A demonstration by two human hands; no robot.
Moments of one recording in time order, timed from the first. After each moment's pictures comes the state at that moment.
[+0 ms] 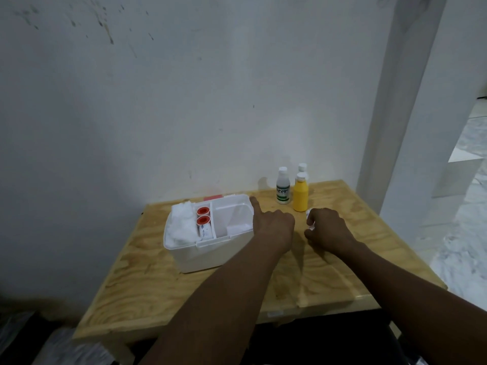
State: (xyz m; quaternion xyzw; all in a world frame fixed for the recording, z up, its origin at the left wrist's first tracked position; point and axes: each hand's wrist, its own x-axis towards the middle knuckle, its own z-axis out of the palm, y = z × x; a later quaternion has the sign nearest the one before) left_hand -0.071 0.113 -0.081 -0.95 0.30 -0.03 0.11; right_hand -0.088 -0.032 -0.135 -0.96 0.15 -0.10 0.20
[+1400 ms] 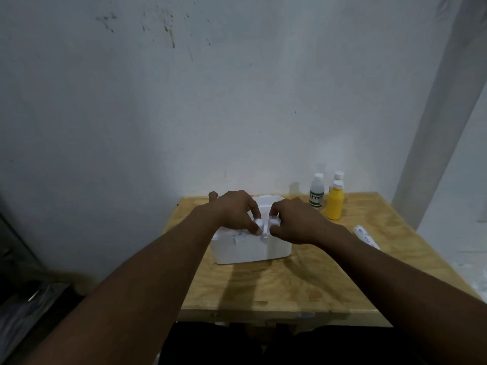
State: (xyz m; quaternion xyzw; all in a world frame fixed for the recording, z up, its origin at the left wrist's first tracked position) left_hand -0.022 0.275 -0.024 -0.96 0.25 0.04 -0.08; right_hand -0.081 0.106 -0.048 -0.98 -0.07 -0.06 0.15
